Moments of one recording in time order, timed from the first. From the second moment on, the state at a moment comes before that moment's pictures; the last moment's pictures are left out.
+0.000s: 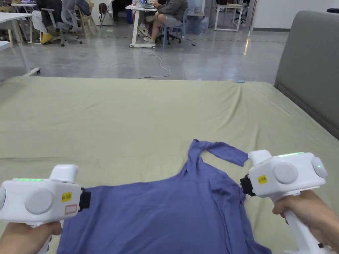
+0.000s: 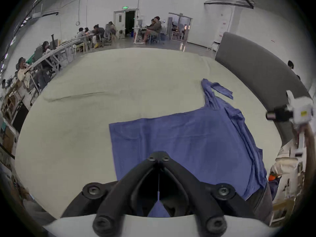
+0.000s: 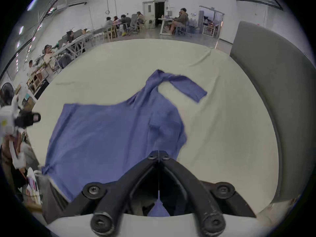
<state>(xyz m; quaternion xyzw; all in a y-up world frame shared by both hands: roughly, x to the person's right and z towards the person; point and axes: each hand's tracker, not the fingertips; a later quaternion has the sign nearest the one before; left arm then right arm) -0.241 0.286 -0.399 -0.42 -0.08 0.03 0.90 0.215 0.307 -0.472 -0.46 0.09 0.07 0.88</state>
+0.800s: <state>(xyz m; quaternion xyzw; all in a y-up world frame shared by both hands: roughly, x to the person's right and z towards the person) -0.263 0.225 -0.471 -0.44 -0.07 0.04 0.90 0.159 0.176 -0.818 -0.53 -0.02 0.01 0.85</state>
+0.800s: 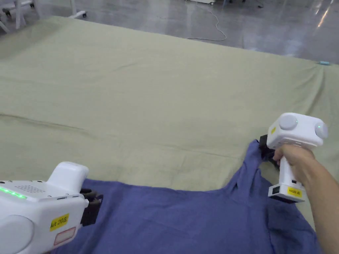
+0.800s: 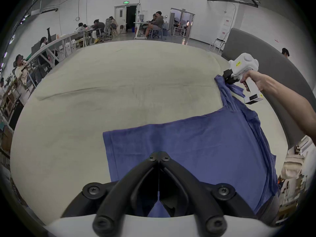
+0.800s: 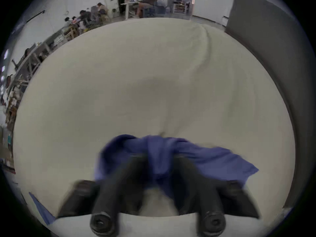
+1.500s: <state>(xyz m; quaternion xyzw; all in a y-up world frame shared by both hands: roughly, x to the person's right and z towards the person) -0.237 0.300 -0.377 -0.38 -0.12 0.04 0.92 0.160 0.320 -0.496 -0.41 0.11 0.09 0.90</state>
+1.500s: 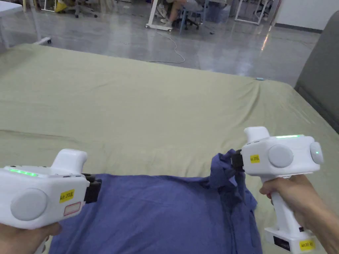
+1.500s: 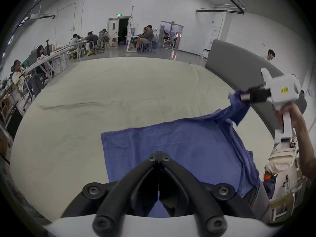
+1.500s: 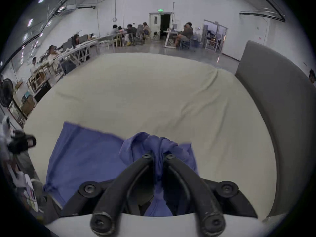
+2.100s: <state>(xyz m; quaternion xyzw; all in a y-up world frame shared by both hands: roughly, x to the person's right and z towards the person) -0.236 0.297 -0.317 -0.39 -0.10 0.06 0.91 0.176 0.240 -0.424 -0.48 0.07 0.04 0.87</state>
